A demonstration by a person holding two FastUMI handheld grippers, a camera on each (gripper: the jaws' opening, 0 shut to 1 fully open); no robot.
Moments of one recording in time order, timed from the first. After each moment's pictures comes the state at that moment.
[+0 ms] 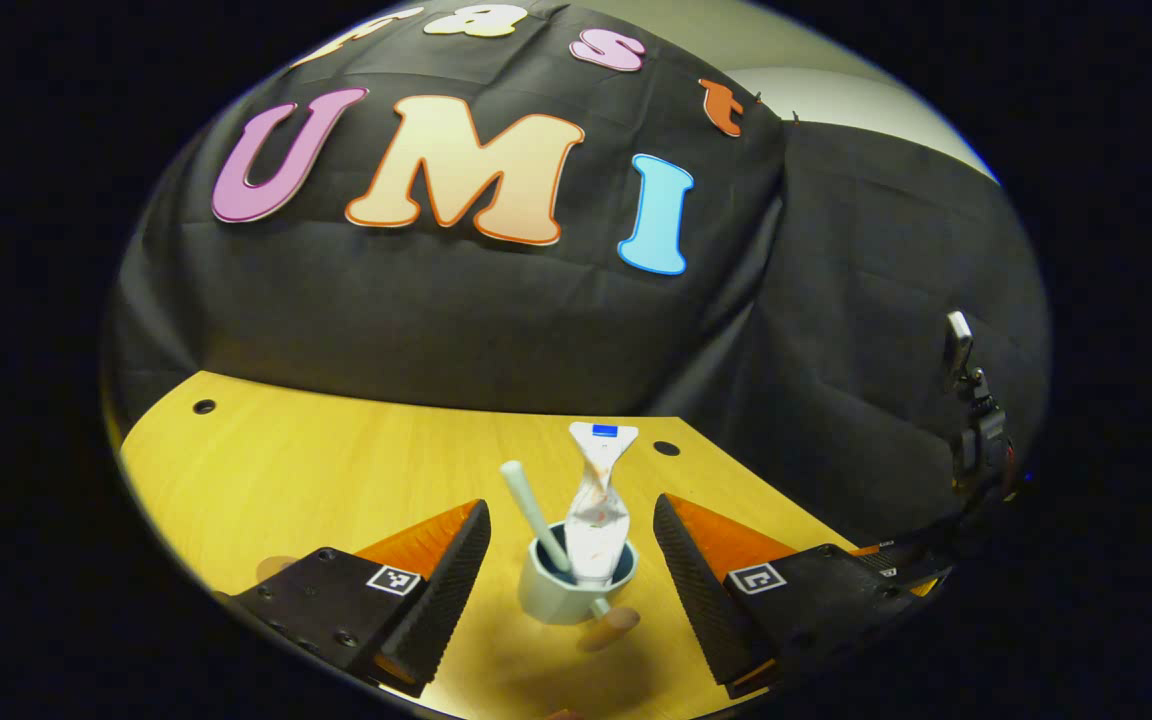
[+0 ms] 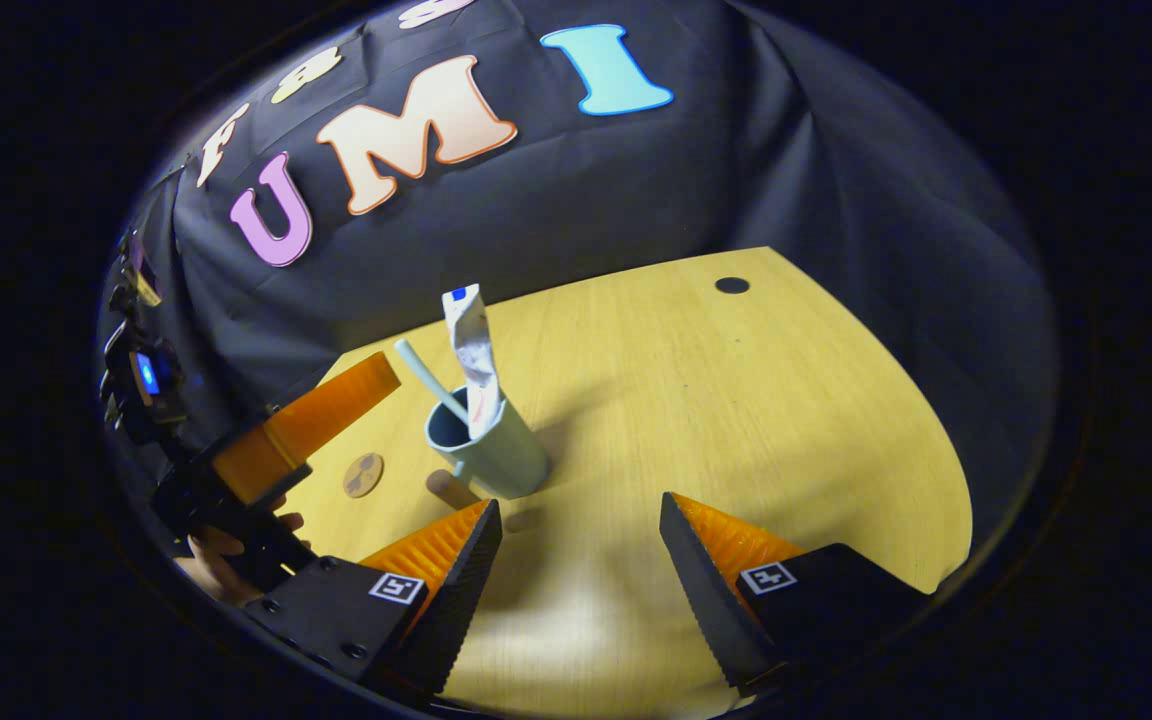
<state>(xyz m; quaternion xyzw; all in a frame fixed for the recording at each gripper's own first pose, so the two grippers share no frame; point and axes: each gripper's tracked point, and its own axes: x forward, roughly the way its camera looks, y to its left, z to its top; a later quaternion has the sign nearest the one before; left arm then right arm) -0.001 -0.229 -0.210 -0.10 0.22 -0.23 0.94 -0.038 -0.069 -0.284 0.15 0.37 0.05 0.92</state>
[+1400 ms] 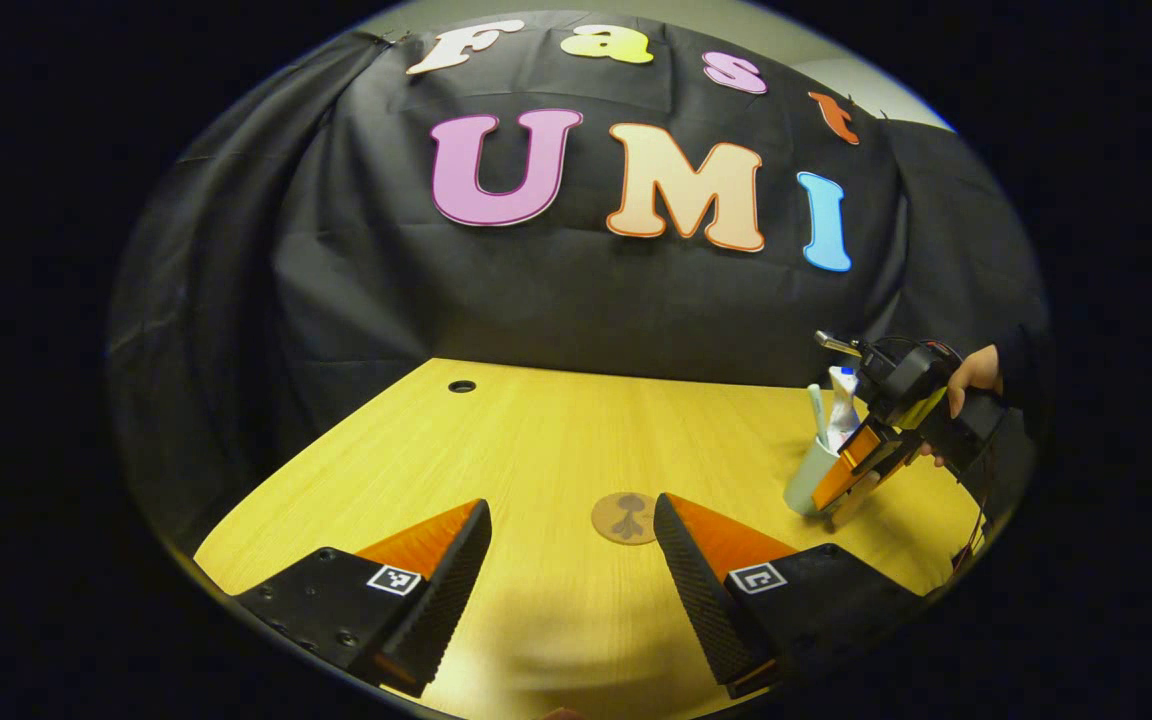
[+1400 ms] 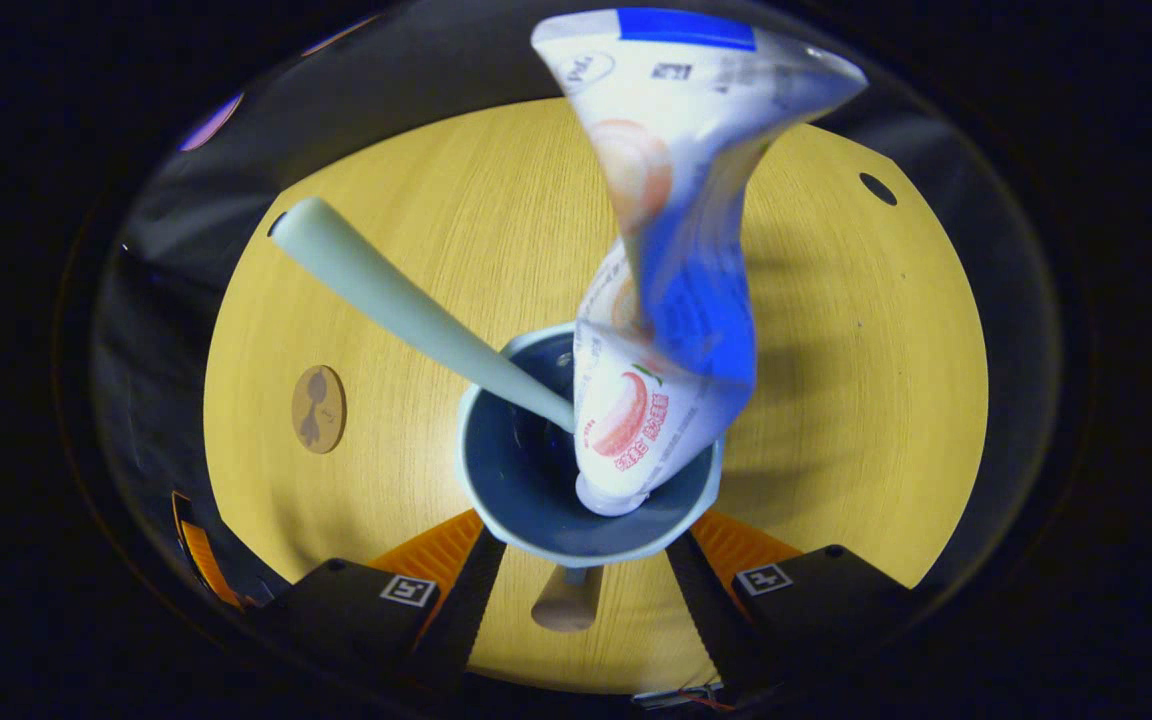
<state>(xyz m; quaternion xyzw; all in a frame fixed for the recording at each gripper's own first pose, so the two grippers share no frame) -0.092 0.050 -0.219 -0.03 0.24 -0.02 0.97 0.022 0.038 -0.366 0.04 0.66 0.02 0.75</state>
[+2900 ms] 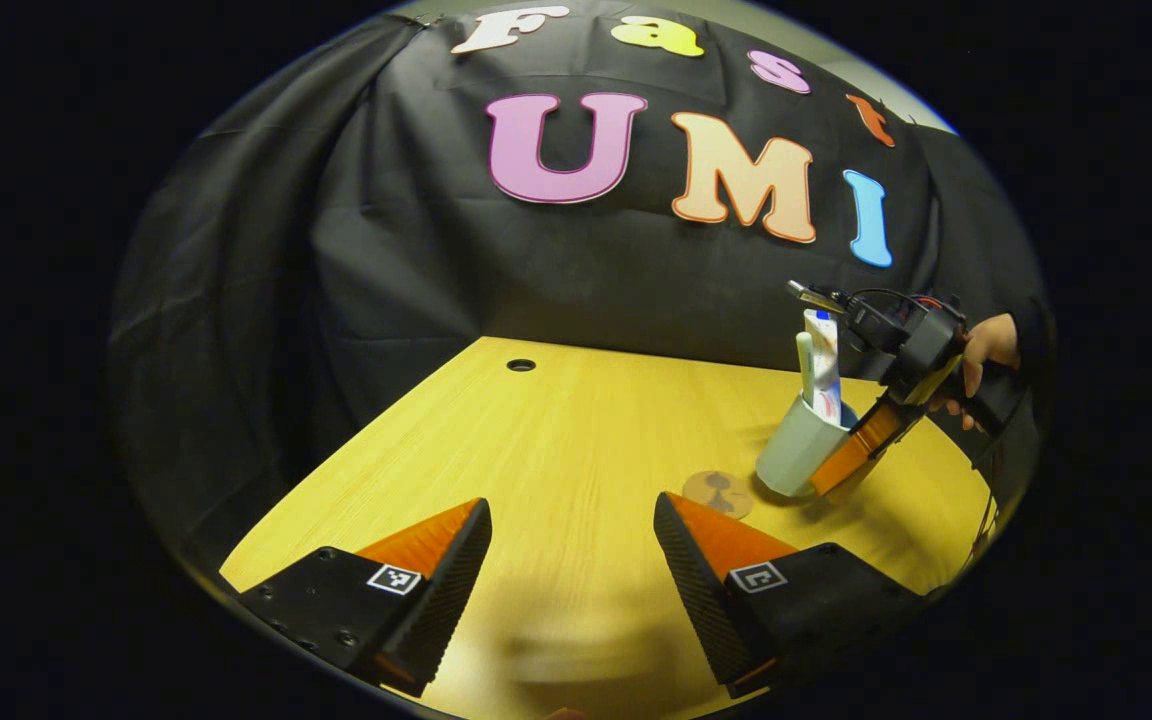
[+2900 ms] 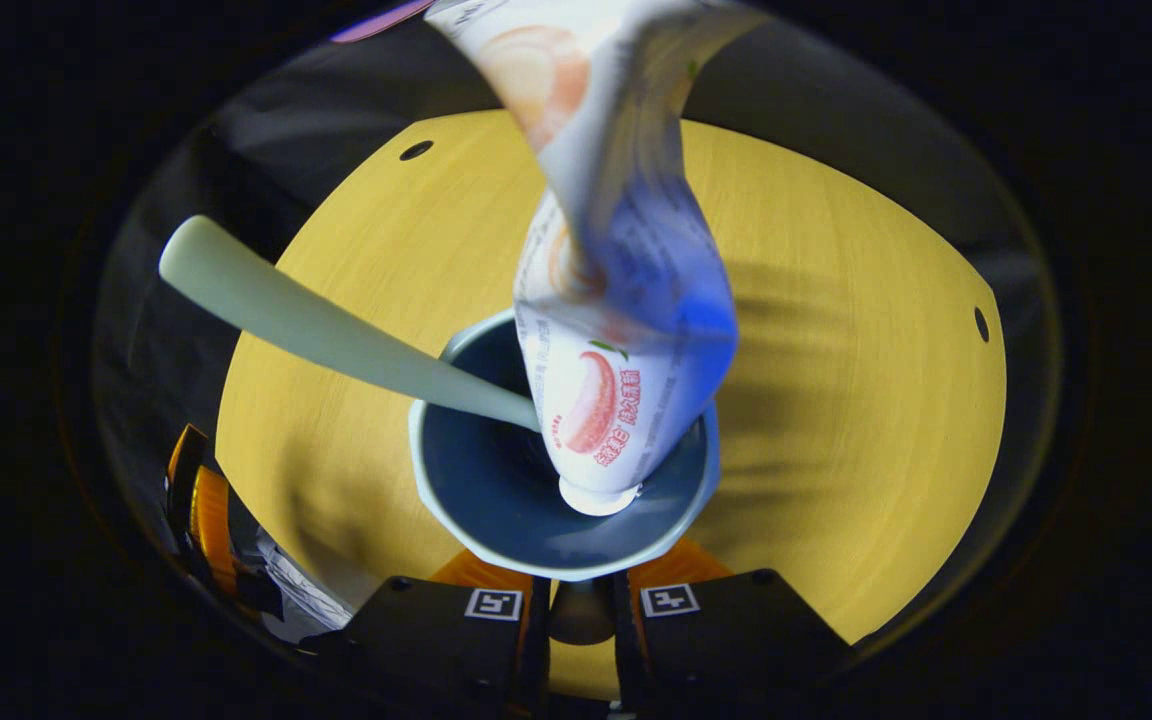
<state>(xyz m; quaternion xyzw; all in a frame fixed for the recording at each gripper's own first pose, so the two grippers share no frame) -0.102 0.143 -0.245 -0.04 0.27 0.01 0.96 0.024 0.213 -0.348 -0.07 0.63 0.15 0.76</state>
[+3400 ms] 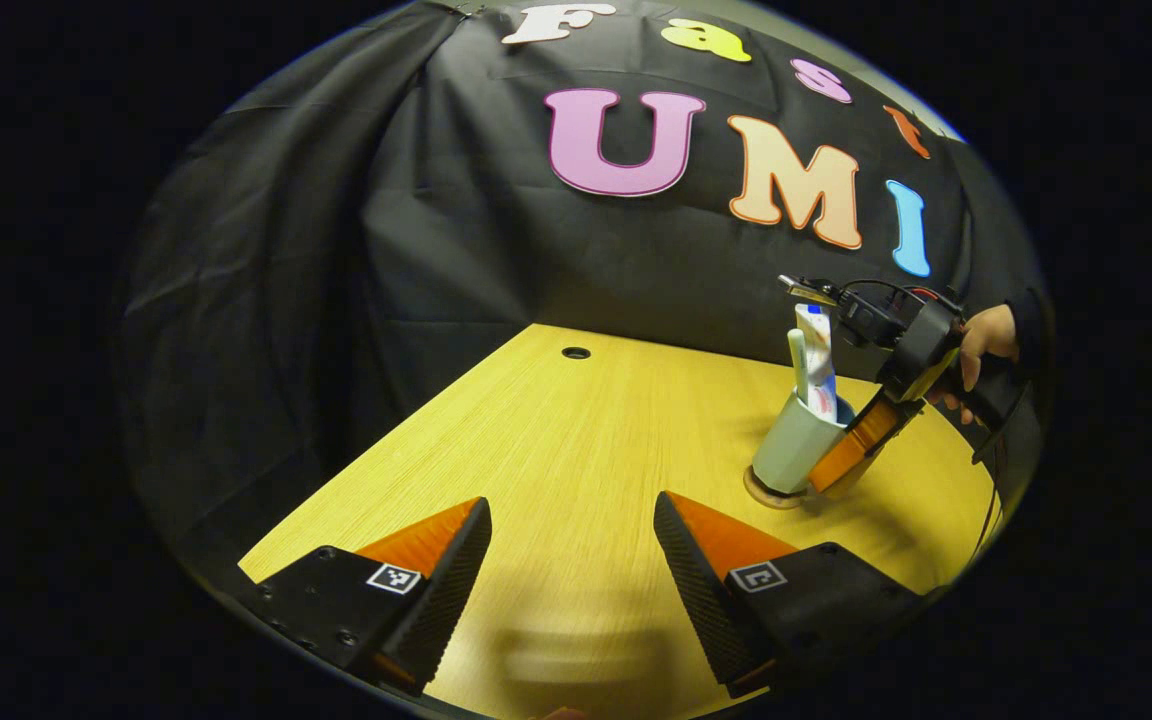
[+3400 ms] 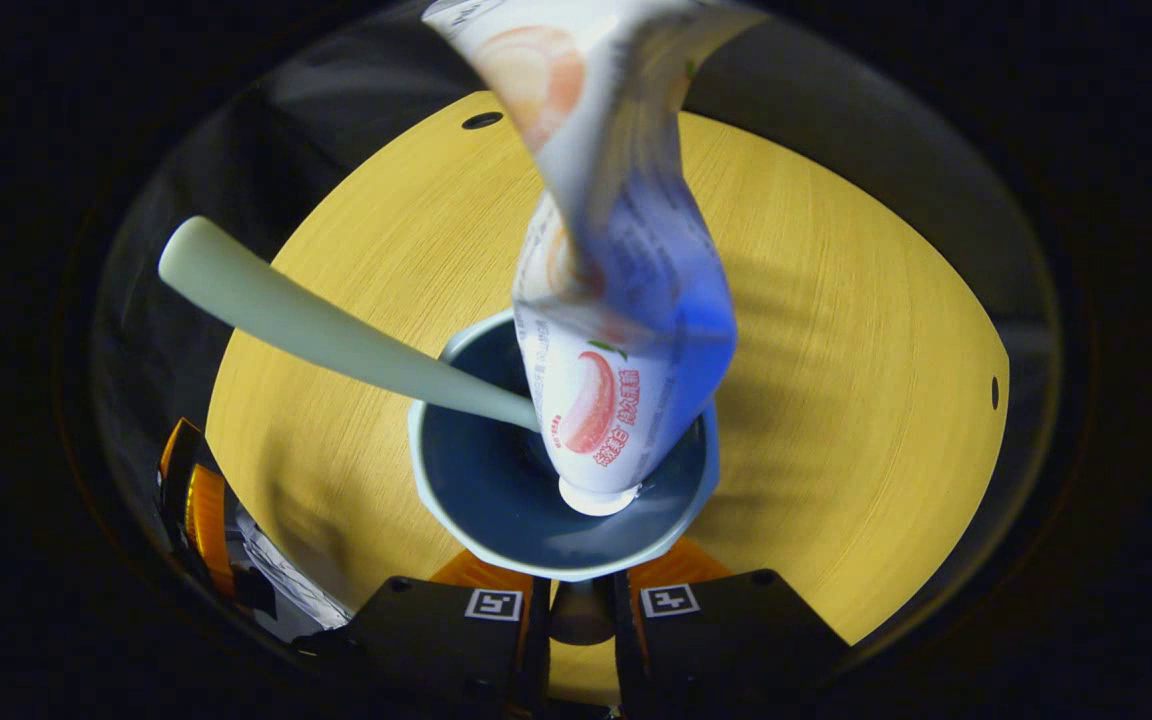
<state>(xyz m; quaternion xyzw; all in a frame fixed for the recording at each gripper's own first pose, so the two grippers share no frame) -0.120 0.196 -0.258 -0.05 0.27 0.06 0.96 0.019 0.270 -0.354 -0.13 0.64 0.18 0.74</state>
